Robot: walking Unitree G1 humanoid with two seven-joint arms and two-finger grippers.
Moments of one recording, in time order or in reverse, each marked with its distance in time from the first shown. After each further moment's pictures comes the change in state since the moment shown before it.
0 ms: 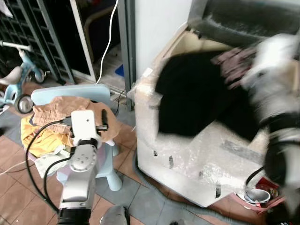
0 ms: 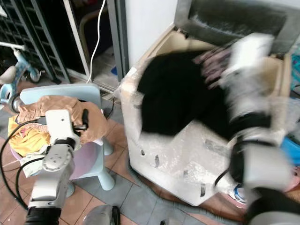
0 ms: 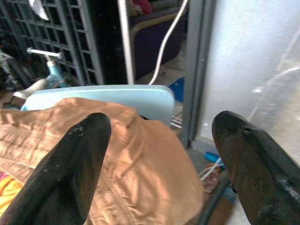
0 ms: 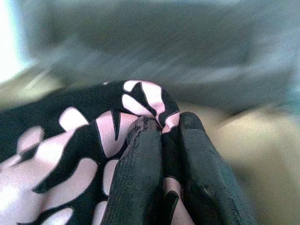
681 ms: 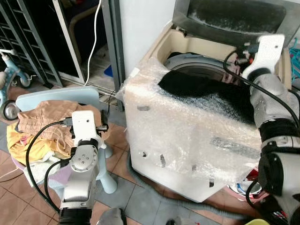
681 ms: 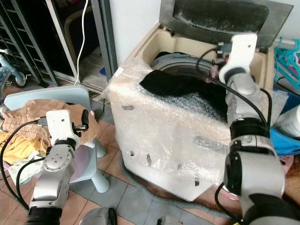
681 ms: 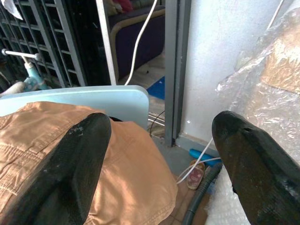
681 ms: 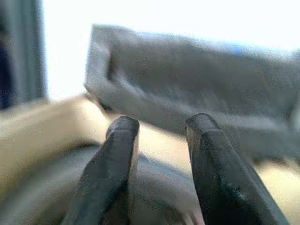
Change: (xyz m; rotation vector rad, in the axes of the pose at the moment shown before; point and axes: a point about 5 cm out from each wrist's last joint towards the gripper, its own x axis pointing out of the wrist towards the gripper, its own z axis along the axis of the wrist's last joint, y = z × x) left arm 0.000 -0.005 -0.002 -0.007 0.011 -0.006; right arm -0.022 0.049 -0.010 -0.047 -0.154 0.466
